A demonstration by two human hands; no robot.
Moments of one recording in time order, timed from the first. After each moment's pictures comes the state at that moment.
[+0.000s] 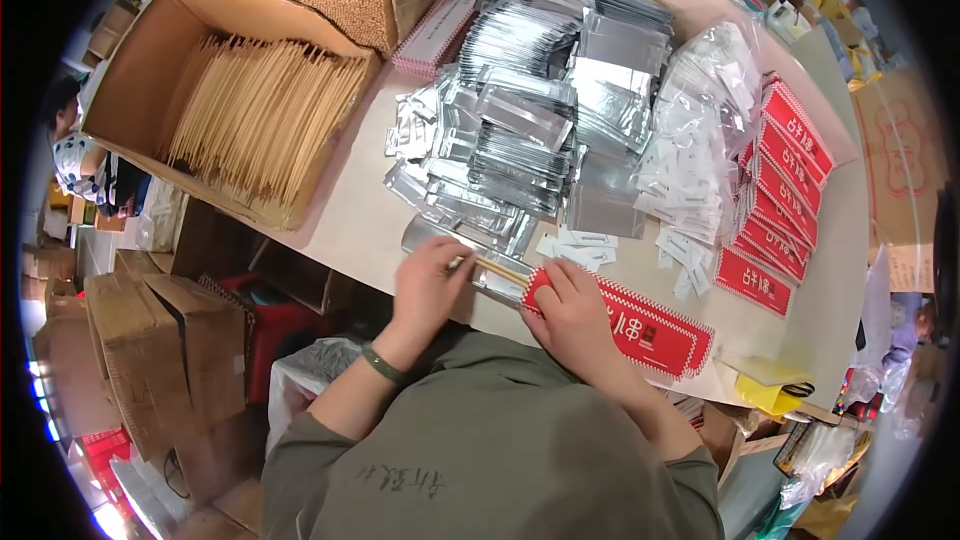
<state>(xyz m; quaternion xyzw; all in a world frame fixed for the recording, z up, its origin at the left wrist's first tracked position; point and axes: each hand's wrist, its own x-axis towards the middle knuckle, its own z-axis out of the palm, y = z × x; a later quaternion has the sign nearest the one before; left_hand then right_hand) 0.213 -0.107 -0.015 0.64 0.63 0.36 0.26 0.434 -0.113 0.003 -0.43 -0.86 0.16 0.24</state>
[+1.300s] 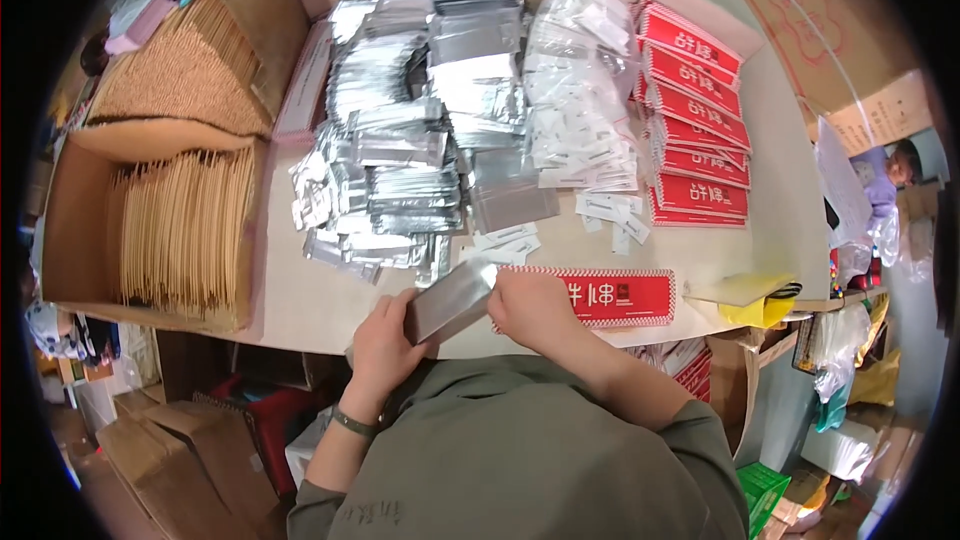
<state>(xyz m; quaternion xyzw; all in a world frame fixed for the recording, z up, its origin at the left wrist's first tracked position) 0.205 -0.115 -0.001 0.77 0.56 0.16 0.26 0.442 -0.104 0.011 -0.65 -0.71 0.27 0.11</state>
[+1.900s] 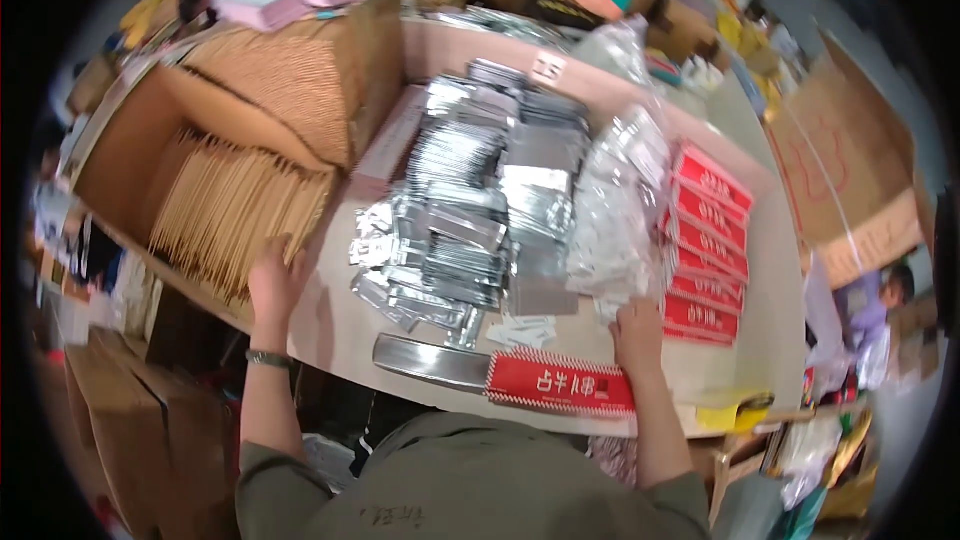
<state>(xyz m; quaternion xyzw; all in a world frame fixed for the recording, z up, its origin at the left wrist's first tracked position) 0.033 -0.008 0.012 0.67 0.67 0.33 0.00 0.591 -0.061 -0.015 -0.66 -0.75 -0.02 0.10</state>
